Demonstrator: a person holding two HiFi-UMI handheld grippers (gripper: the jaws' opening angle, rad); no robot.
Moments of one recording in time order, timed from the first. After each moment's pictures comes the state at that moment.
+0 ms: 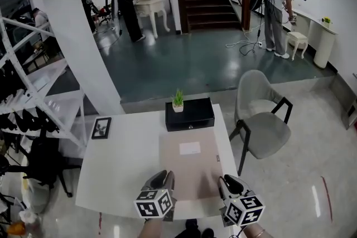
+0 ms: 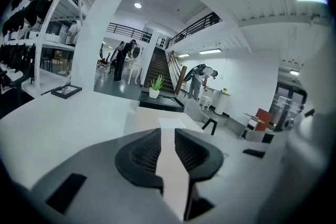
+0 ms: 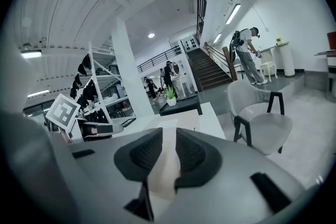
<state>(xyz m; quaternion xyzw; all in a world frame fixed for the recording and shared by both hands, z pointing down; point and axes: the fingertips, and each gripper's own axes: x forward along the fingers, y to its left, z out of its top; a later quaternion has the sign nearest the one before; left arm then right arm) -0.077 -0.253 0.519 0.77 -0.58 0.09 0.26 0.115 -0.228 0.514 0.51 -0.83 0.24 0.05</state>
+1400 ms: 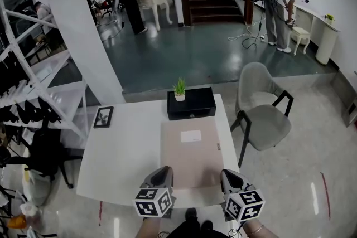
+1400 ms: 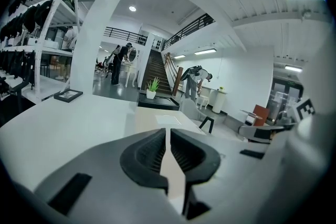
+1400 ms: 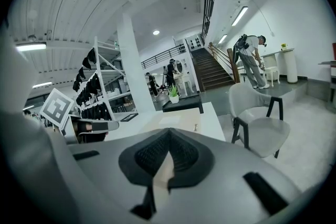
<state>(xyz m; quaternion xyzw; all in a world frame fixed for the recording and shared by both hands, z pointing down) -0.075 -0.216 0.512 0.78 -0.57 0.10 0.23 0.112 -0.204 0.513 0.50 -0.84 0.21 0.08</state>
